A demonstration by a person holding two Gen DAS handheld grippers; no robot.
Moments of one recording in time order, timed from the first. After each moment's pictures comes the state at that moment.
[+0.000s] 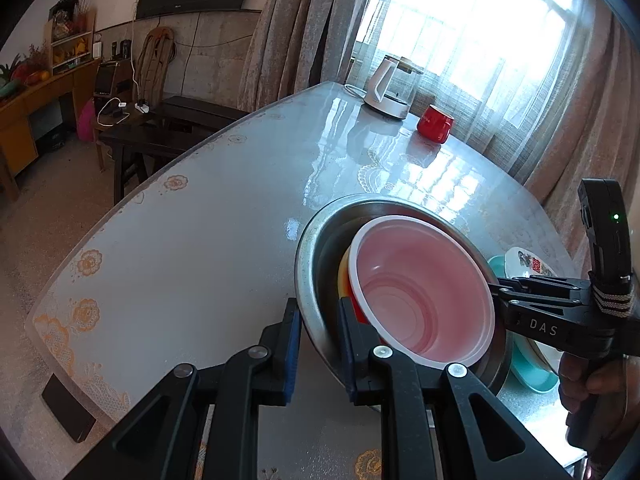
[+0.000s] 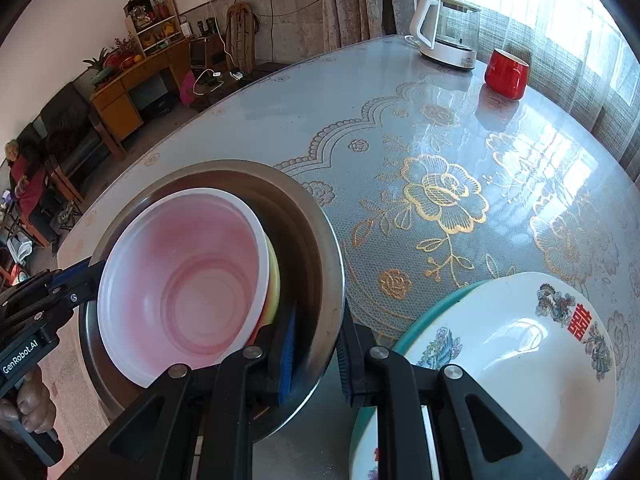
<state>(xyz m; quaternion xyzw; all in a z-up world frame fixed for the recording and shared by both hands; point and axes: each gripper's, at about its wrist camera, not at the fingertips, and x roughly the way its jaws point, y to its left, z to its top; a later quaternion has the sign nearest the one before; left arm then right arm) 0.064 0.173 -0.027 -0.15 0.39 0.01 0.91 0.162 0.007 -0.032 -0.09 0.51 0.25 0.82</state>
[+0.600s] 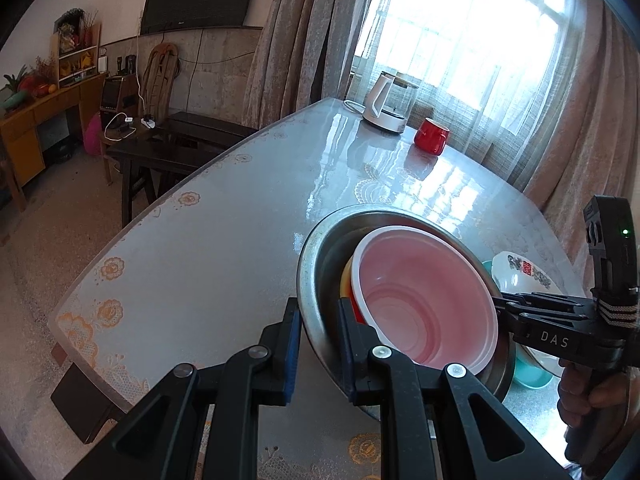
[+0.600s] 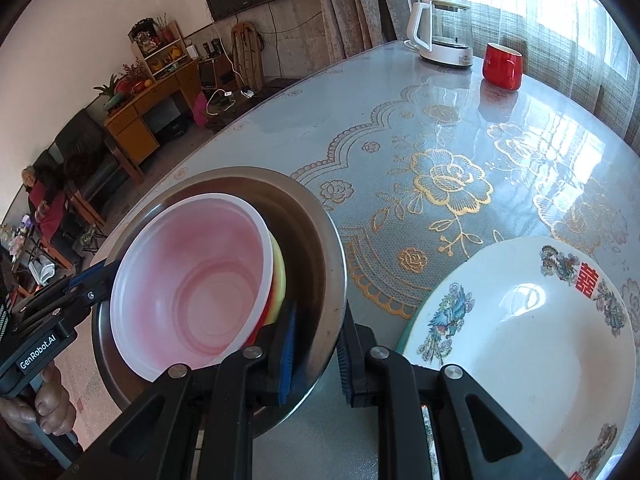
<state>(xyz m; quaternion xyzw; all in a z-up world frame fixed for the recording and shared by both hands) 0.041 0.171 -0.008 -0.14 0.36 0.02 0.92 0.138 -0.006 -0.018 -0.03 0.49 0.27 0.83</state>
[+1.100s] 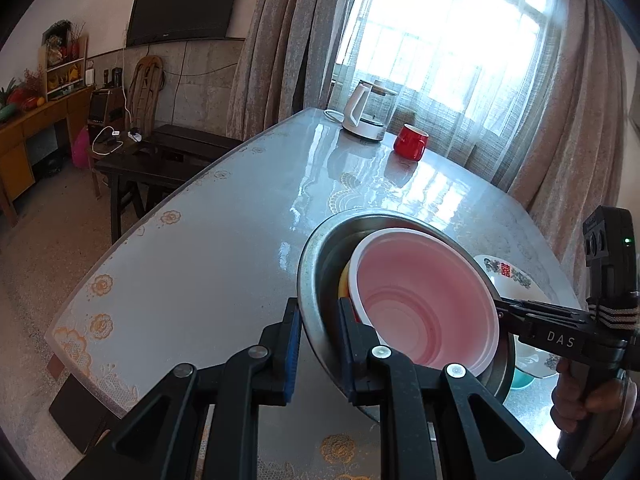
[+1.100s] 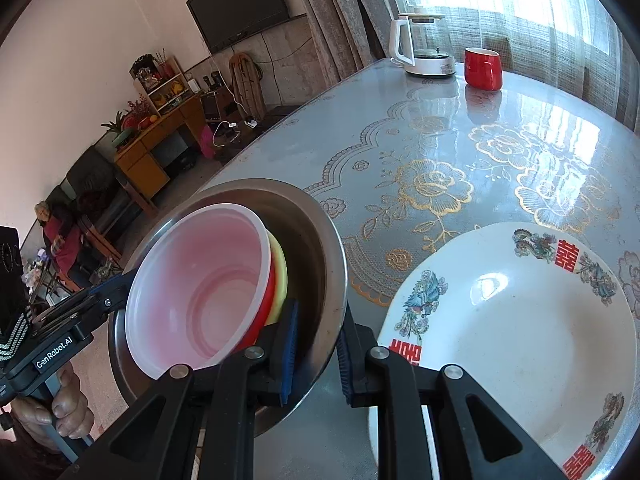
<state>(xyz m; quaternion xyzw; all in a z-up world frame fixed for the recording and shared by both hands) 0.041 0.155 0.010 -0.13 0.35 -0.01 0.93 0.125 -0.038 -0.004 0.03 0.46 0.28 0.84</state>
